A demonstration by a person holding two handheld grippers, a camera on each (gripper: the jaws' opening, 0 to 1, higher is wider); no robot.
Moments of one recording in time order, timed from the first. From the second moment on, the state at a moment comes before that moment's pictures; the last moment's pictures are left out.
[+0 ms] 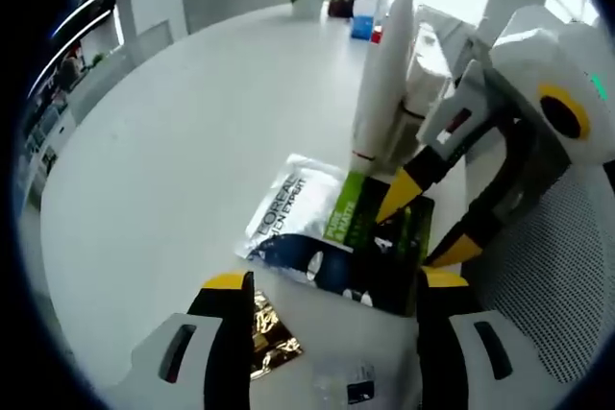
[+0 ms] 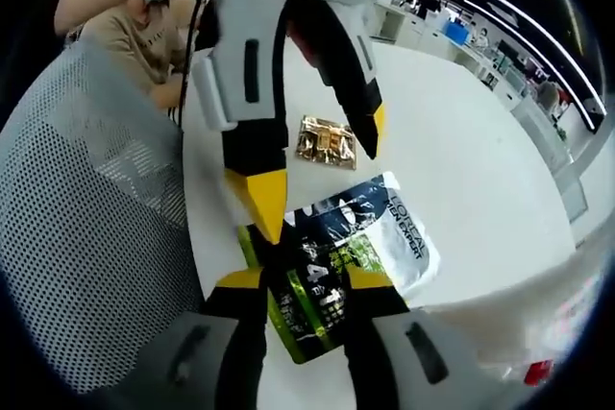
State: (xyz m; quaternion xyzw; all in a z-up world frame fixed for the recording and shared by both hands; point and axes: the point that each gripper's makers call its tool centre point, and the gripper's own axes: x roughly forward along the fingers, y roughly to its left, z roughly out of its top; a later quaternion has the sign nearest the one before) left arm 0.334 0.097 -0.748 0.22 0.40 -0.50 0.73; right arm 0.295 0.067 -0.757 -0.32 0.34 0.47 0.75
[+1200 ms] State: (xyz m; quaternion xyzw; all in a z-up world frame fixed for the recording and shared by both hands) left arm 0.298 0.122 -0.674 0.24 0.34 -0.43 0.80; right arm 0.273 0.013 -0.628 -0.24 0.23 0.40 0.85
